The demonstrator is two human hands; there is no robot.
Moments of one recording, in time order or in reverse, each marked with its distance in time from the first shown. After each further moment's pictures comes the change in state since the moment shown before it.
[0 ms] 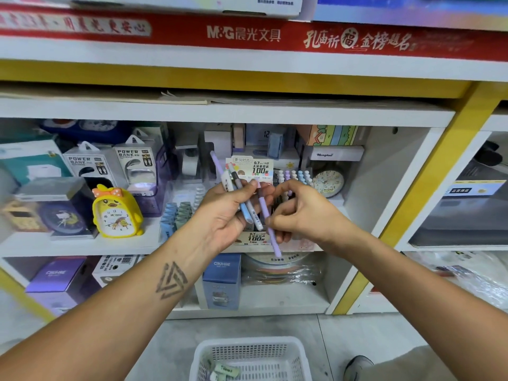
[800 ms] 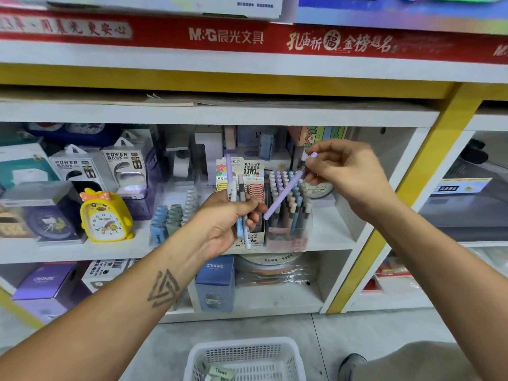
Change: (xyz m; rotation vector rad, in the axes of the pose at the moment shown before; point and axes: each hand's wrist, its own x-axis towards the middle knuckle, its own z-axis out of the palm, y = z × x) left_hand 0.001 -0.010 0.000 0.347 0.012 -0.077; right_hand 0.002 -0.021 -0.075 -0.040 0.412 -0.254
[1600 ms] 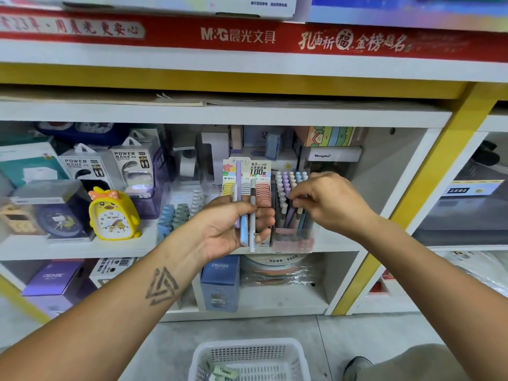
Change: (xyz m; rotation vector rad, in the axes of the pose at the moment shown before) left_hand -0.001 0.003 -0.012 -0.095 -0.099 -0.218; right_hand -0.005 0.028 0.024 -0.940 -0.301 -0.349
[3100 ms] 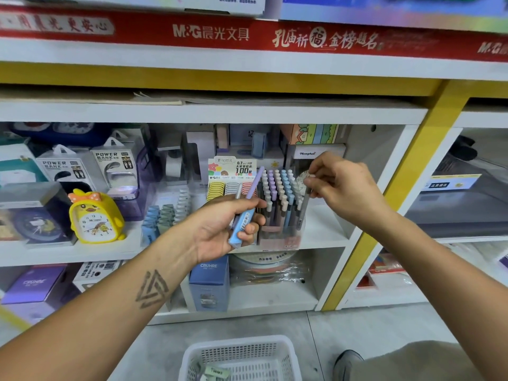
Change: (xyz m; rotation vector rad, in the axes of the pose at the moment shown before) left_hand 0.003 -0.006 0.011 0.096 -0.166 -0.019; right_hand -0.024 0.022 -0.026 0.311 0.213 0.200
